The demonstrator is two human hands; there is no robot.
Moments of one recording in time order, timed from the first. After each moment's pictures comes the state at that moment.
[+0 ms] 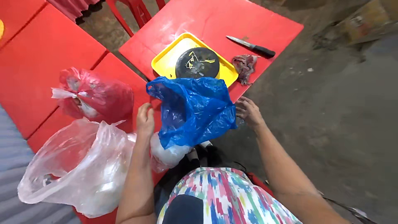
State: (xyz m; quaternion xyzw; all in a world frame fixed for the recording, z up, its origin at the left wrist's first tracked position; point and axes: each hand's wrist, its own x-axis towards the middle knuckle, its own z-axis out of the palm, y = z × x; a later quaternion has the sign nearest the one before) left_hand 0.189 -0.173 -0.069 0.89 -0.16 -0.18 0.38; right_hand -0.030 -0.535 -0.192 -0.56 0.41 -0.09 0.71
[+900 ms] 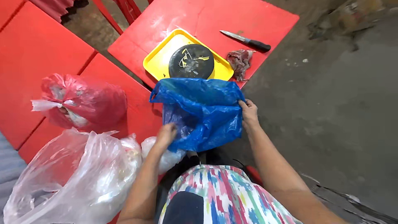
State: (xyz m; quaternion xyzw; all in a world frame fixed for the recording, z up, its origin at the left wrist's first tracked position) left_hand 0.156 -0.214 -0.135 0.86 -0.25 -0.41 0.18; right_hand -0.020 -0.519 -0.189 -0.53 0.52 -0.21 0.63
